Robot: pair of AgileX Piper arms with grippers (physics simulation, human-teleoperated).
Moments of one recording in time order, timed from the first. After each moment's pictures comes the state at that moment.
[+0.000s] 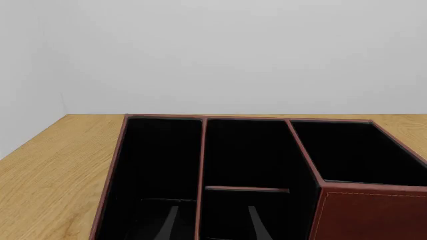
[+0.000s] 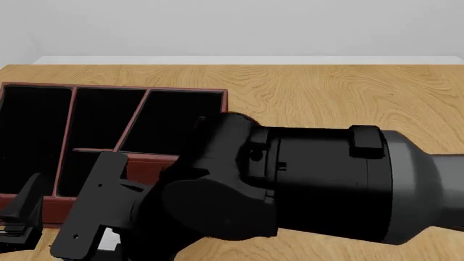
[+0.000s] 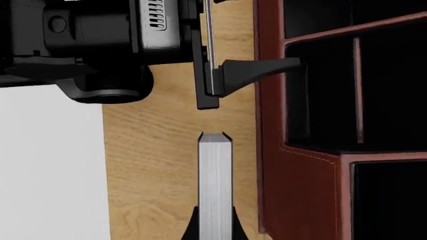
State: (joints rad) left arm 0.00 0.00 0.00 0.00 0.00; right arm 1.32 1.66 -1.40 0.83 -0.21
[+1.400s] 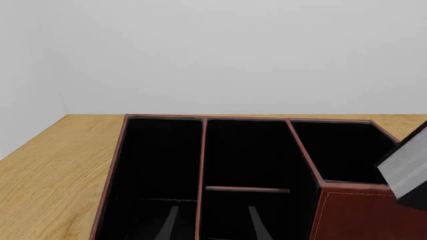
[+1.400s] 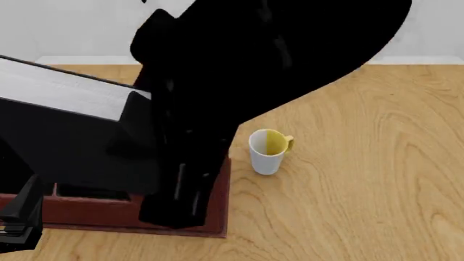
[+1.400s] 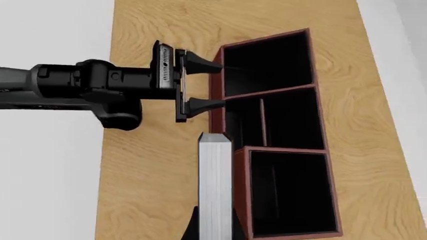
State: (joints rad) left arm 0.00 0.00 0.00 0.00 0.00; right arm 1.27 1.43 -1.71 1.06 -0.36
